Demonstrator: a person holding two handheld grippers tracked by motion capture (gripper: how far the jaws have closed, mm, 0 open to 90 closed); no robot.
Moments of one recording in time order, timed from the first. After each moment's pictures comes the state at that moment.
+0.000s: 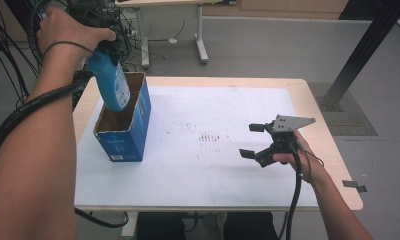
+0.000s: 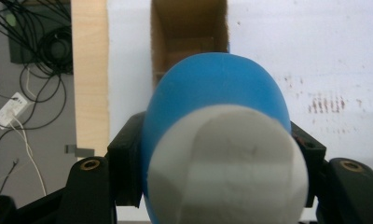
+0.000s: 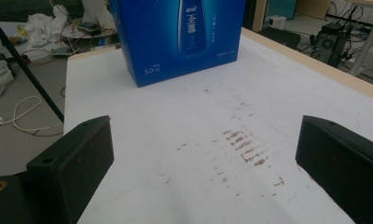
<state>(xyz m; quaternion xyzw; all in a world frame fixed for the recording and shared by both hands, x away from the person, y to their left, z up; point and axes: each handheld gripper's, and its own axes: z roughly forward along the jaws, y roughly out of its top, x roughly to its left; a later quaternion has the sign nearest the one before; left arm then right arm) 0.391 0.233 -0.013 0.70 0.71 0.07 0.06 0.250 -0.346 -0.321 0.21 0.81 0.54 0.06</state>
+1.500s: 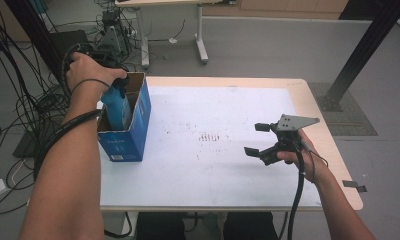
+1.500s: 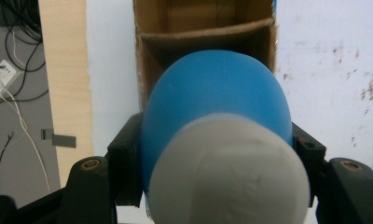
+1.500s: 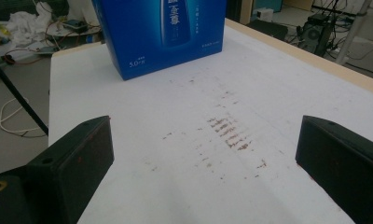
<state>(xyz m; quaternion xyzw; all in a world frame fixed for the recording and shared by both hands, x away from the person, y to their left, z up) 0.419 0.233 -0.117 0.70 0.71 0.03 0.00 0.248 -0.356 -0.323 0.23 0.81 0.53 0.07</state>
